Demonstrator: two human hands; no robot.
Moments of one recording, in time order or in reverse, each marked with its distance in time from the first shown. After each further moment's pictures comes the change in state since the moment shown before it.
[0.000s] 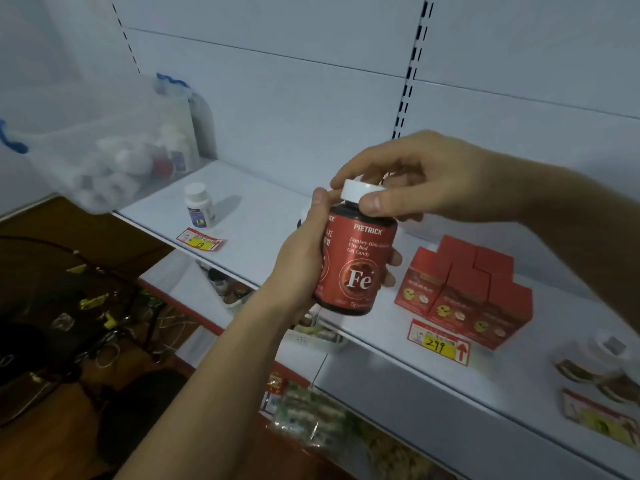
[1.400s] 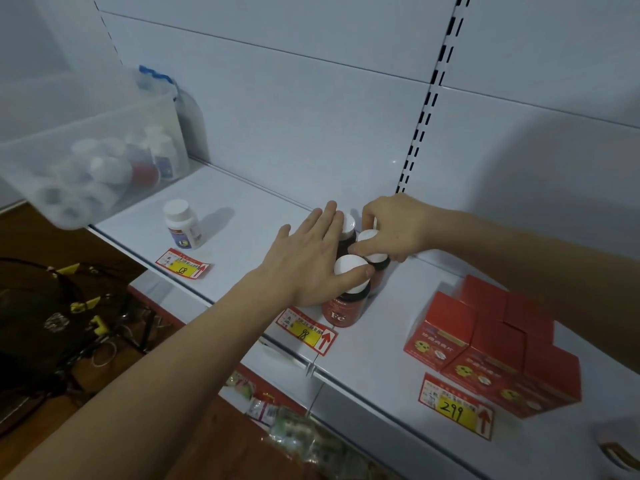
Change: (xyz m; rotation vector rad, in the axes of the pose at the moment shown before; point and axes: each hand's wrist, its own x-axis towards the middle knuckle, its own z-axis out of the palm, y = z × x) left_hand 0.127 -0.034 -0.064 1.725 -0.033 0.067; right_hand 0.120 0.138 0.012 -0.453 -0.093 0.465
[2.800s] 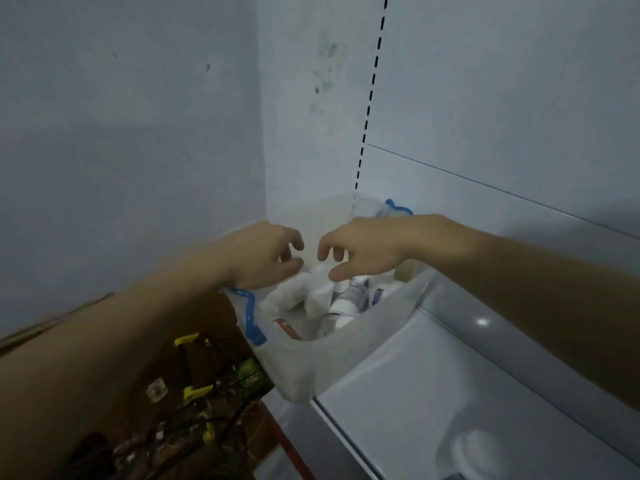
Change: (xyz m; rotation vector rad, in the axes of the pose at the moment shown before) left_hand -0.027 -0.531 -0.163 -0.019 0.037 -0.266; right_hand 0.348 -0.426 -0.103 -0.427 -0.084 -0.631
